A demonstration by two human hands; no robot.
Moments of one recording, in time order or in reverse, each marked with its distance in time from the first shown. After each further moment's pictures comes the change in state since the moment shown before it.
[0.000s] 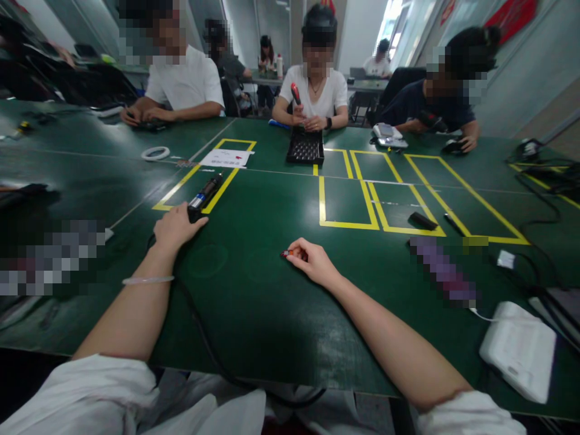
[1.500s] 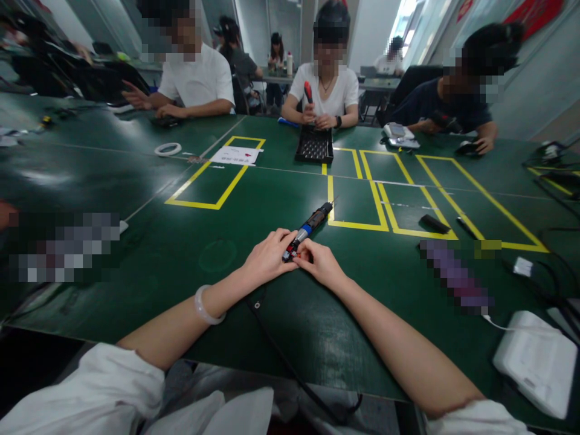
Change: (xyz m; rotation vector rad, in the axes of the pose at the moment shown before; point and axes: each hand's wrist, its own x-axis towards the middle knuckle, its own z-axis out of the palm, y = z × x) left_hand -0.123 0.172 0.003 -0.160 -0.359 0.630; right_hand 0.000 0.002 0.005 -0.229 0.001 -0.018
